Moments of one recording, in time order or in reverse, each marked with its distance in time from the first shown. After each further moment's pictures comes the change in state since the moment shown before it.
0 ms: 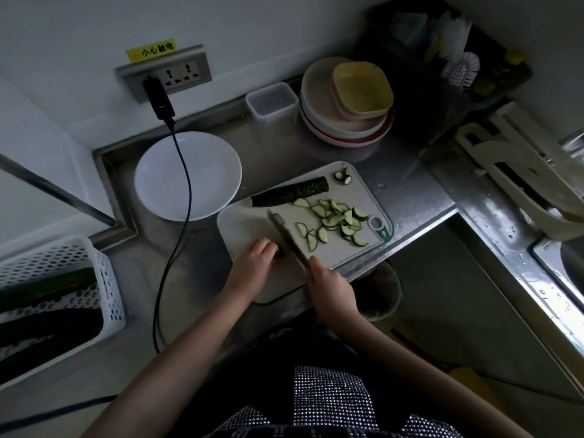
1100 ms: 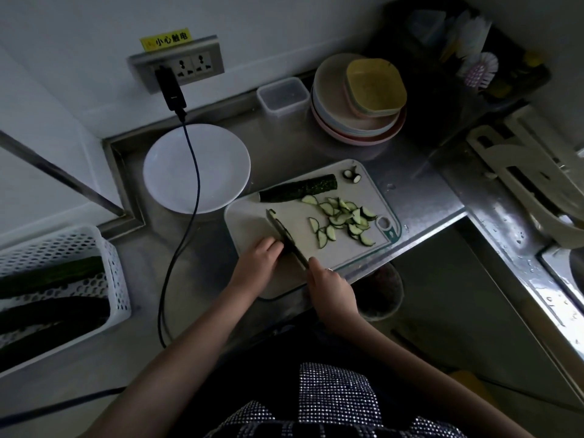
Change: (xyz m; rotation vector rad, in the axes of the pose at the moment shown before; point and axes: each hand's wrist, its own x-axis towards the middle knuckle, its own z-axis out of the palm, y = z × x) left_hand -0.003 0.002 -0.002 0.030 0.018 -0.006; right_hand -0.002 -0.005 0.008 -0.045 -0.023 -0.042
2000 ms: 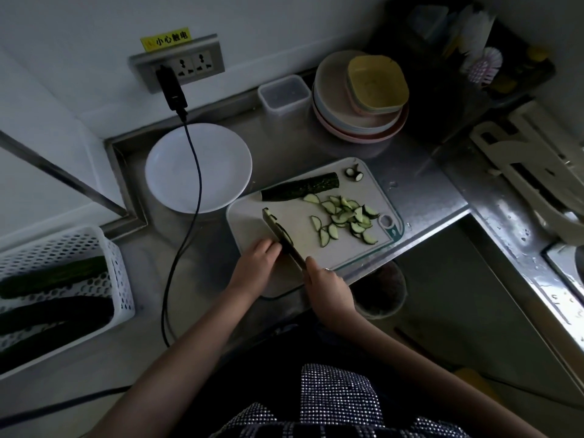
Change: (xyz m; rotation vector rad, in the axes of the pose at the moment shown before) left_hand -0.006 0.000 -0.005 0.069 0.012 0.001; right_hand 0.002 -0.008 0.002 0.006 -0.051 -0.010
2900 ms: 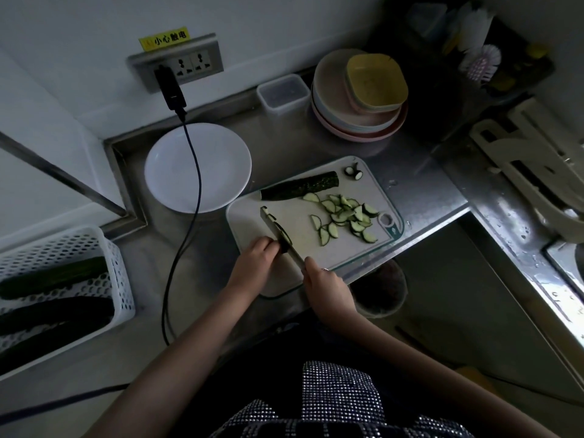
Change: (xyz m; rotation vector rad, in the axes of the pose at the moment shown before) left_hand 0.001 -0.001 -0.002 -0.045 -0.053 -0.030; right_hand -0.008 -0.005 -0.008 0.033 -0.017 -0.036
